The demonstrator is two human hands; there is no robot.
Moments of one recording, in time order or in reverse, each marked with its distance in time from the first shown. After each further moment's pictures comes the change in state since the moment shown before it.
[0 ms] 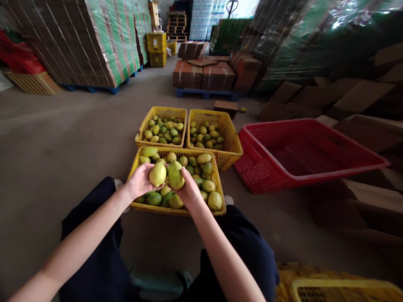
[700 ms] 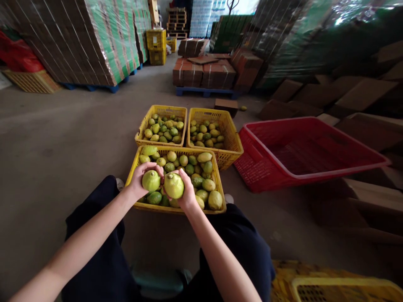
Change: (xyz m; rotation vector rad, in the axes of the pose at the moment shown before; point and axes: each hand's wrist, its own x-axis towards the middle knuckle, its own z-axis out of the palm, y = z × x) left_hand 0.009 -0.012 0.000 0.131 -0.170 0.276; right_hand -0.013 0.005 0.012 0.012 -0.222 -0.076
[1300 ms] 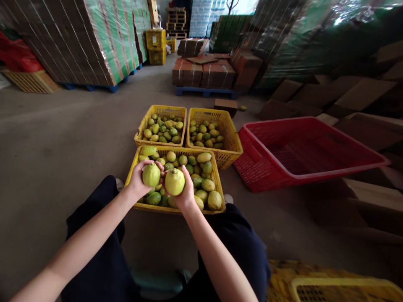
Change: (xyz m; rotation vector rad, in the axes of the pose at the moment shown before) left_hand 0.000 0.007 0.011 -0.307 0.131 -0.124; right_hand 0.006 -0.004 0.008 0.191 0.055 0.140
